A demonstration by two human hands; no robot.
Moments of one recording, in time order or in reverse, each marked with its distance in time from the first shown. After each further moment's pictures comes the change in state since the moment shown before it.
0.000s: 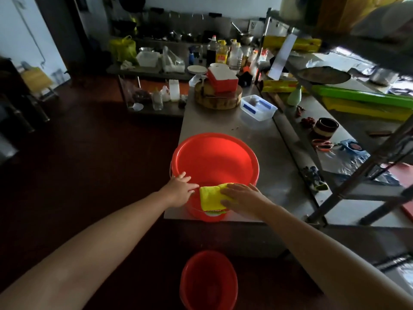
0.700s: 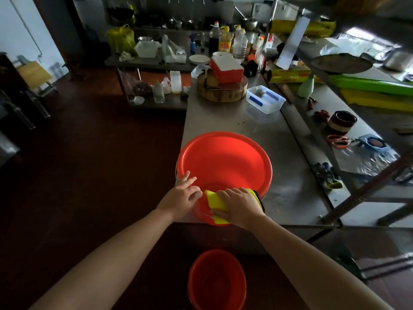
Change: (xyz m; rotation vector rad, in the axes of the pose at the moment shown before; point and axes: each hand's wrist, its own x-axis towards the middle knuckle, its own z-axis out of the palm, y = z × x) left_hand 0.015 -0.037 0.034 -0.308 0.371 0.159; right_hand 0.064 -0.017 0.047 -0.213 0.333 -0.089
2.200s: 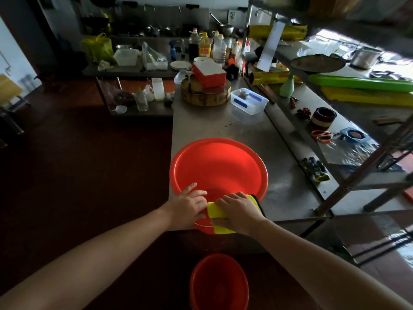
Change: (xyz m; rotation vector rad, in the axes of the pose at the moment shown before) left_hand 0.010 0.000 -0.013 0.566 -0.242 0.609; right_hand -0.012 -0.012 -0.001 -0.058 0.012 -0.017
